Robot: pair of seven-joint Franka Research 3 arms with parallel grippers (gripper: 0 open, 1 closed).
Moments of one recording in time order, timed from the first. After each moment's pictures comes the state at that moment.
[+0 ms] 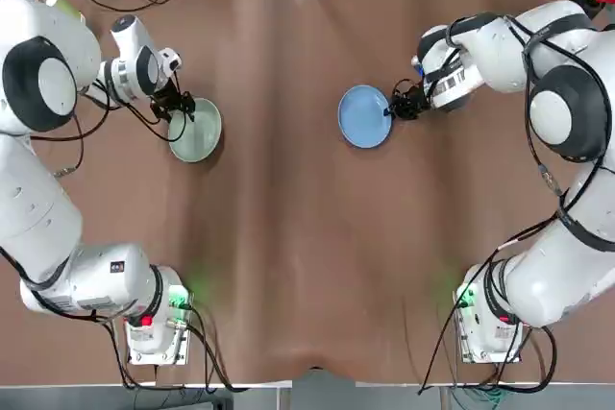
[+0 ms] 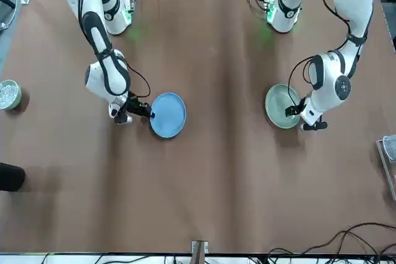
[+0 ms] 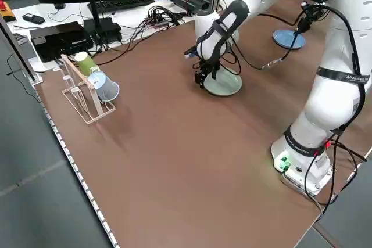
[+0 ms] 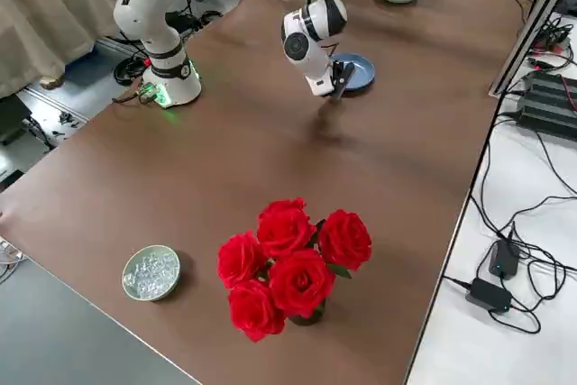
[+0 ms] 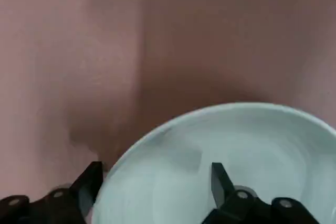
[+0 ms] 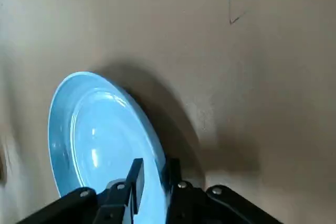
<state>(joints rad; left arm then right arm) 0.07 0.36 -0.08 -2.32 -0.15 2.56 0.03 0.39 0.41 -0.01 -2.30 1.51 2.59 -0.81</state>
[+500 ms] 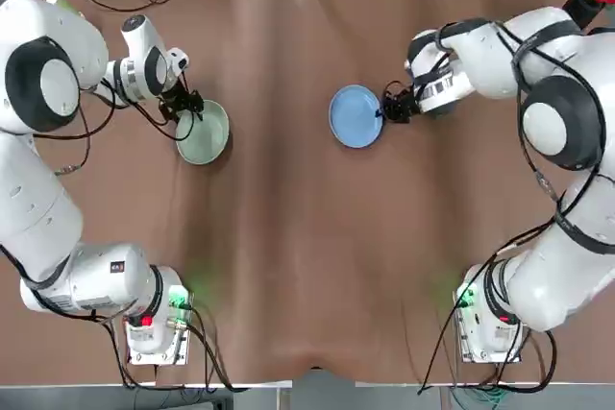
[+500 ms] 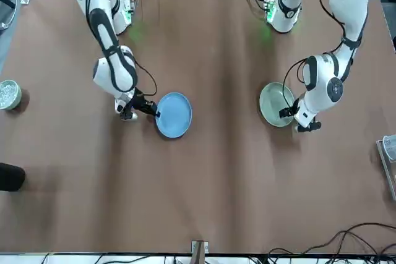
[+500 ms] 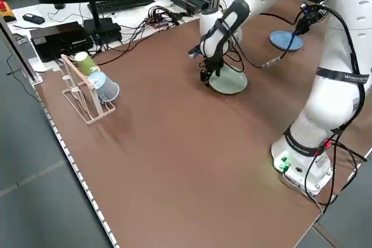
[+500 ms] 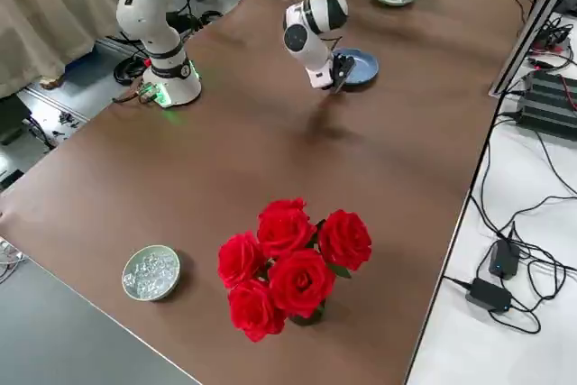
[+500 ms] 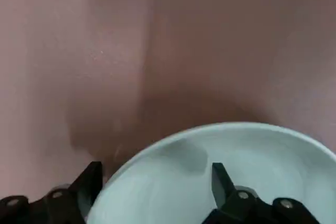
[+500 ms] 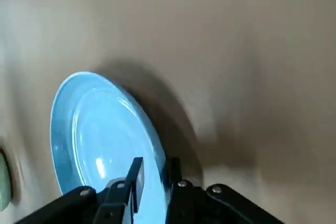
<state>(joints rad) 0.07 0.37 -0.13 -2.32 -0.15 2.56 -0.11 0.49 0.41 -0.01 -2.28 1.66 2.66 -0.80</state>
